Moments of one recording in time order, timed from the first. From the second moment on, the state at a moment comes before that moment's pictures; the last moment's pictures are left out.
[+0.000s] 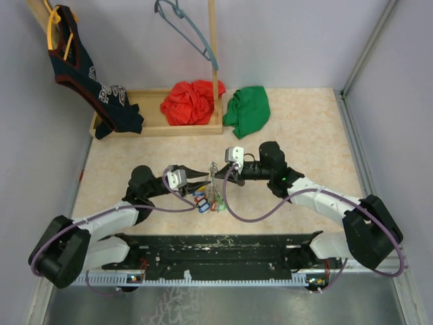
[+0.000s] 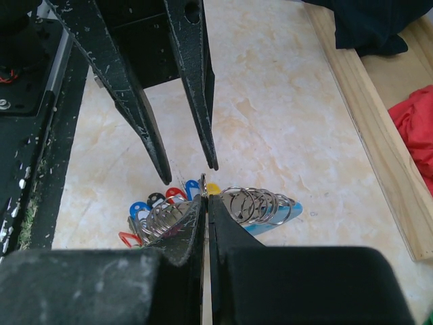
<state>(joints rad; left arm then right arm) -0.55 1.14 0.32 0.89 0.78 0.24 0.65 1.28 0.67 0.36 -0.79 -0.37</state>
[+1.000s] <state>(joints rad) -0.55 1.25 0.33 0.98 0.83 0.17 0.65 1.29 0.67 0.36 -0.86 -0.39</state>
